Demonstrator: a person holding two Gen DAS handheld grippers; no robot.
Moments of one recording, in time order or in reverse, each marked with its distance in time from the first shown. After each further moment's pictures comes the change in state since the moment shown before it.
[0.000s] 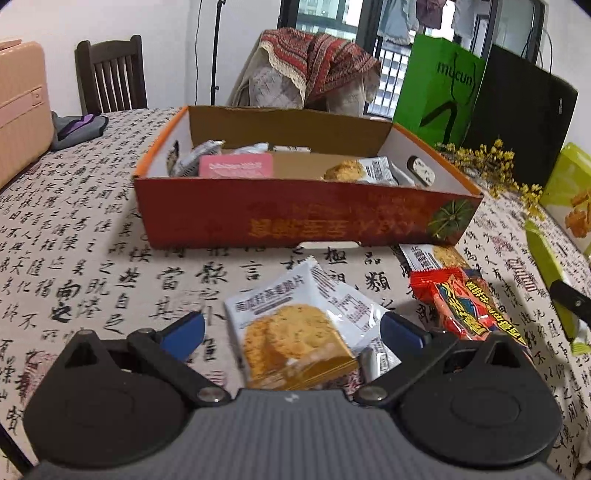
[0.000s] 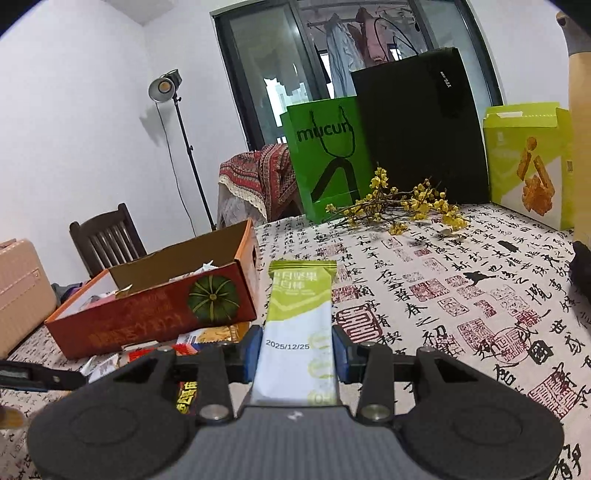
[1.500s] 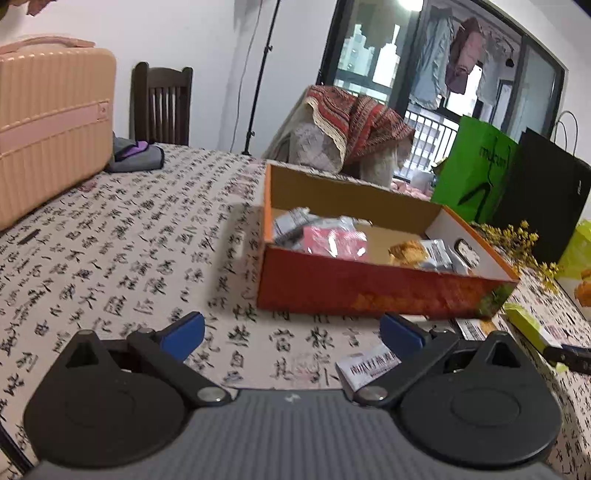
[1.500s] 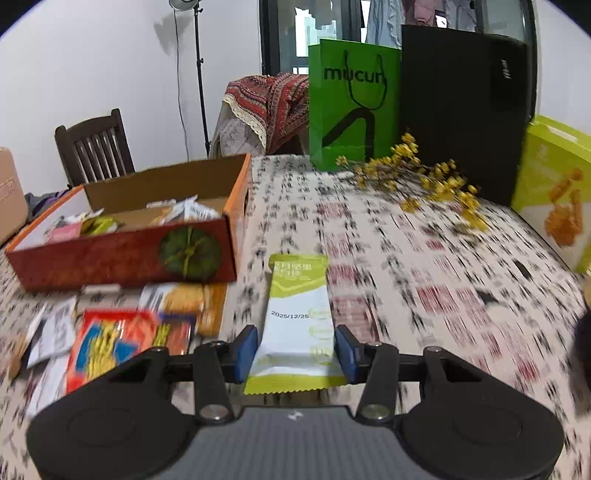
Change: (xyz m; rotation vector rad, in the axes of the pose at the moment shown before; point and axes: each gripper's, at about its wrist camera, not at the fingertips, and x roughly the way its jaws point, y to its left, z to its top) left arm -0.038 0.092 0.012 -0.122 -0.181 0.001; right arm 0.051 0.020 0.028 -0.210 0.266 -0.091
